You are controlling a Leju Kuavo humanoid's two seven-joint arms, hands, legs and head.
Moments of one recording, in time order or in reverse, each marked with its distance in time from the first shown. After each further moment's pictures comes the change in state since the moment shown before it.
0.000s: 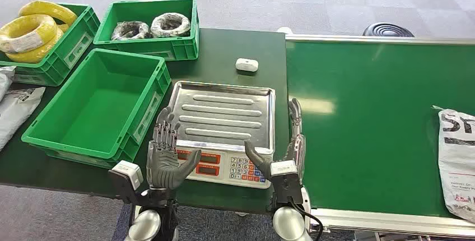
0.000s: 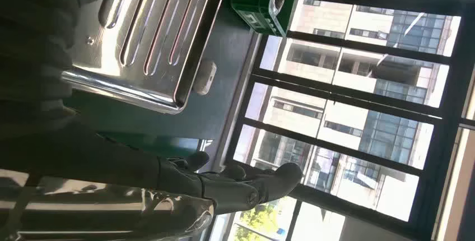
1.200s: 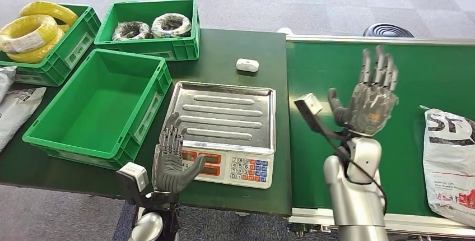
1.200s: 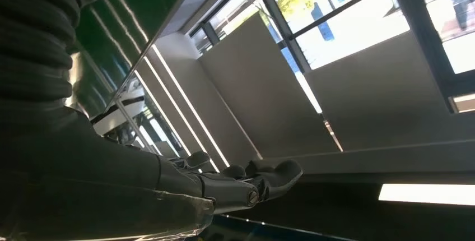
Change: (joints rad) left arm 0.017 -0.015 0.022 0.041 -0.015 -0.060 0.000; right arm -0.341 -0.193 -0.377 0.114 1.059 -0.167 0.532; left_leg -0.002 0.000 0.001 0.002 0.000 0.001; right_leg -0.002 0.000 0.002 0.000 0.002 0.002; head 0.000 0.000
